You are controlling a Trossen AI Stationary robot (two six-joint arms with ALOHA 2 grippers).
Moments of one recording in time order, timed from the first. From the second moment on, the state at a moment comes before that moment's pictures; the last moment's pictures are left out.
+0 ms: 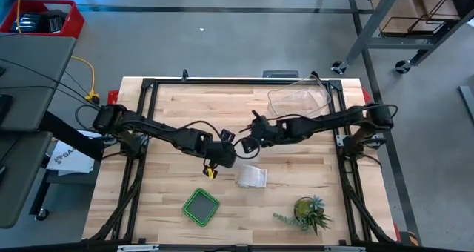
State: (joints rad) left arm -0.18 1.69 1.21 -0.58 -0.23 0.42; right arm 0.04 1.68 1.13 -0.38 0.22 1.04
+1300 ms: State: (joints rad) left arm -0.32 1.68 1.27 -0.66 -0.43 0.88; right arm 0.13 1.64 1.13 -0.18 0.01 0.93
